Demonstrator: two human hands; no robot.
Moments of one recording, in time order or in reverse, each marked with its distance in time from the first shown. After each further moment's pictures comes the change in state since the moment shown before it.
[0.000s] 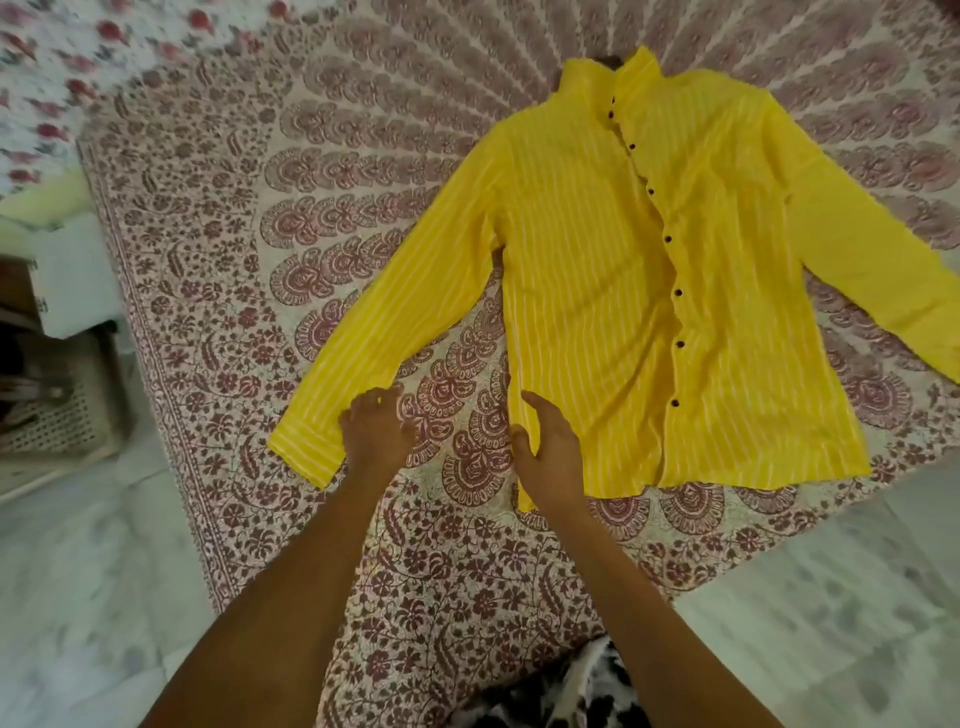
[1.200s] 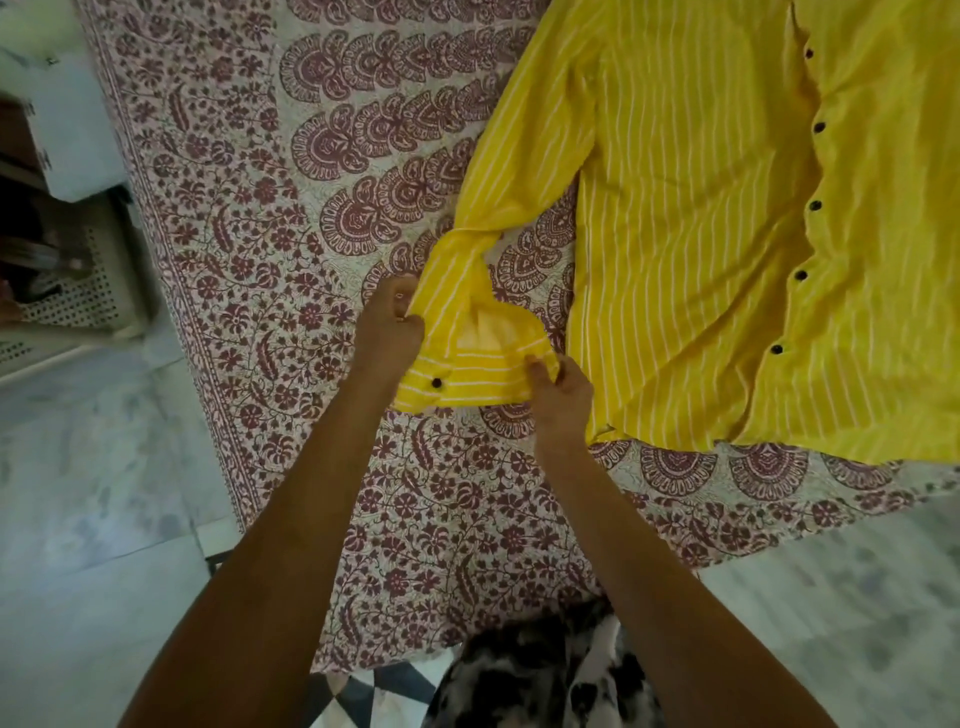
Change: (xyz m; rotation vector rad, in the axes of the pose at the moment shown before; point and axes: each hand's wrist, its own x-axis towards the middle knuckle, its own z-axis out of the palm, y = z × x) left_hand 0.005 -0.011 -0.021 -0.881 -0.019 -0.256; right_hand 0.014 0.025 0.086 0.574 0.131 0.490
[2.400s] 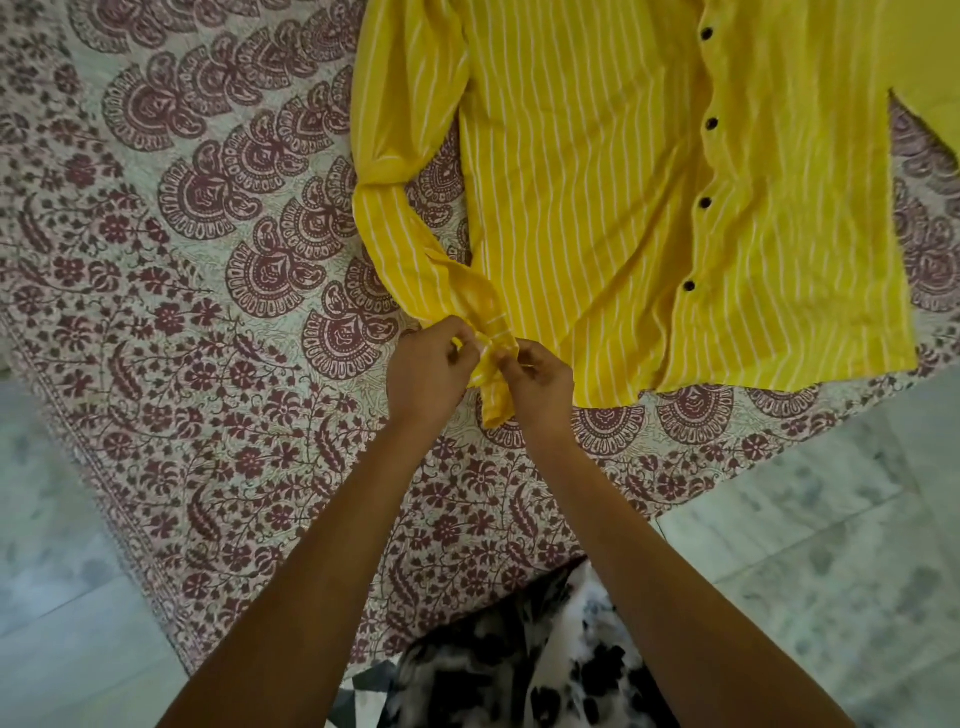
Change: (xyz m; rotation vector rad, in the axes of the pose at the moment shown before) left_hand -0.038 -0.030 0.135 0.408 -0.108 0.433; right_hand 0.033 0.038 -0.072 -0.114 -0.025 -0.108
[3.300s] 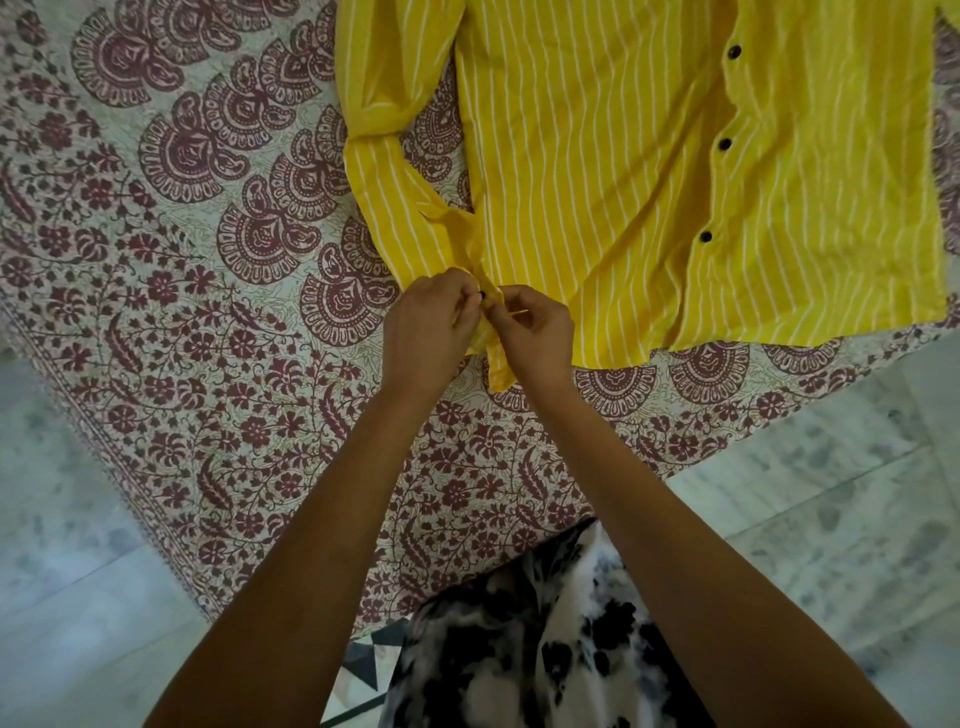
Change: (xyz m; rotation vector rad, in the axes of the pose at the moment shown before) left_hand 0.002 -0.006 -0.003 0.128 0.068 0.222; right_hand 0.001 -0.016 0.009 -0.059 -0.047 -0.108
